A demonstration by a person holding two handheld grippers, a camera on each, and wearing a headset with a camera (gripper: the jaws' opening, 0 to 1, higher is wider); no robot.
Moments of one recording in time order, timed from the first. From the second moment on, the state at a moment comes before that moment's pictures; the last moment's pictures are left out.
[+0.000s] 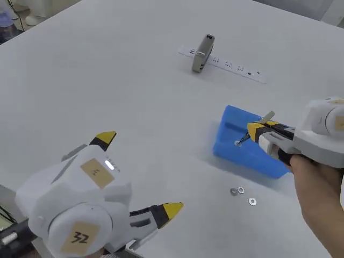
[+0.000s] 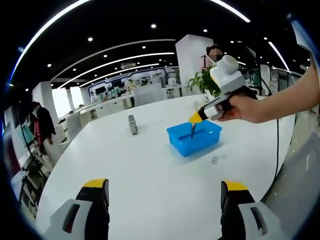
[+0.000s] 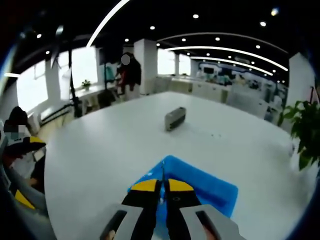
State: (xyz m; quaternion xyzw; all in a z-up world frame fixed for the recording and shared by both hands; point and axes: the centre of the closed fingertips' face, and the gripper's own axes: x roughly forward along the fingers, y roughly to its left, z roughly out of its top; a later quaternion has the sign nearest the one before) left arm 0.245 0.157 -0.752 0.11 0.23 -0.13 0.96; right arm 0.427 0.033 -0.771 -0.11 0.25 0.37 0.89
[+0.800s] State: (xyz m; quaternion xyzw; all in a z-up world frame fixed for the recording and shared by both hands) left arm 0.245 0.158 -0.755 0.11 0.23 -0.13 0.96; right arm 0.428 0.030 -0.802 -0.14 0.26 0.36 0.89
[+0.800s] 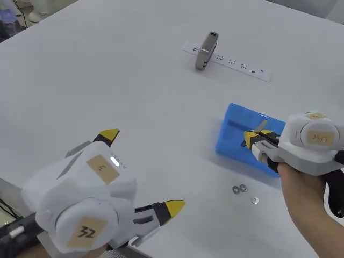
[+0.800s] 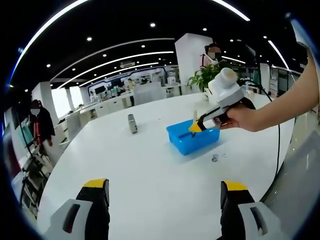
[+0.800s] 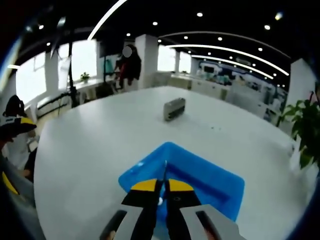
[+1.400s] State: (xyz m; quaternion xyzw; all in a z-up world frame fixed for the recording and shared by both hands) left arm 0.244 0.157 -0.756 0.12 0.23 -0.13 0.96; right arm 0.414 0.022 -0.757 -0.09 0.25 0.36 0.89
